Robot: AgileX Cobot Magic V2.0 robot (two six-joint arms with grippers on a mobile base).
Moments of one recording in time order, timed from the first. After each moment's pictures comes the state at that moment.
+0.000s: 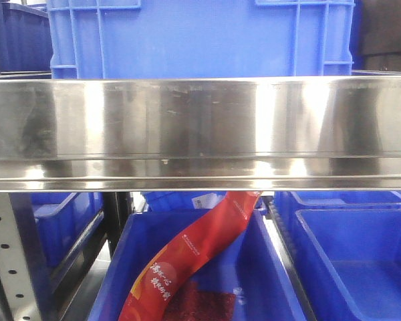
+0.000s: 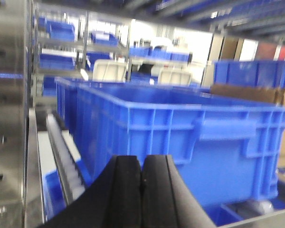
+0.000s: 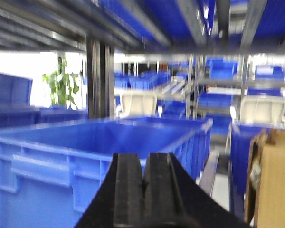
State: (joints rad) left arm -0.40 0.33 -0.39 -0.12 0.00 0.03; right arm 0.38 0.35 -0.51 0.08 0.01 -0.05
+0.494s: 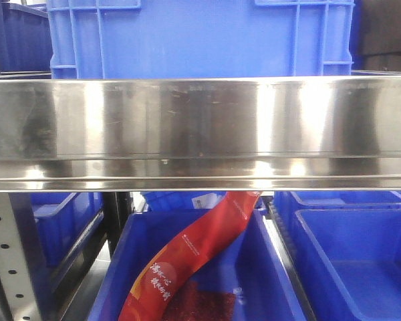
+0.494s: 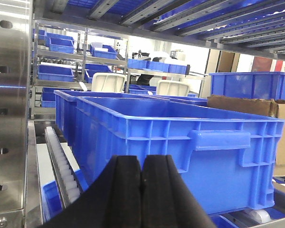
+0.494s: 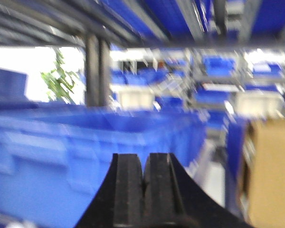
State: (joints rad) left arm -0.40 0.31 -0.39 -0.12 0.00 0.03; right arm 0.34 0.29 -0.39 0.08 0.01 -0.05
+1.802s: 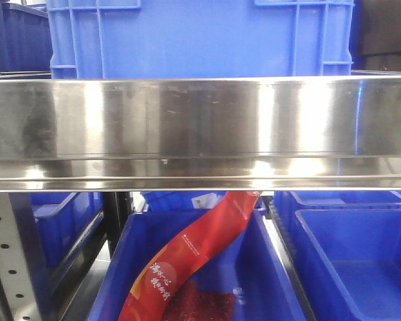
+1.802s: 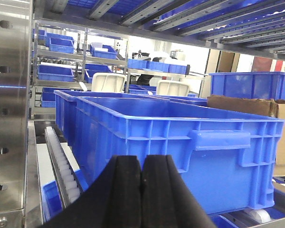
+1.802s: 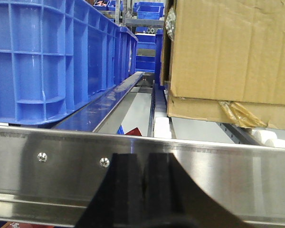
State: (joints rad) left arm -0.40 0.31 -0.39 -0.12 0.00 0.03; right arm 0.09 0.00 0.00 0.05 0.06 -0.05
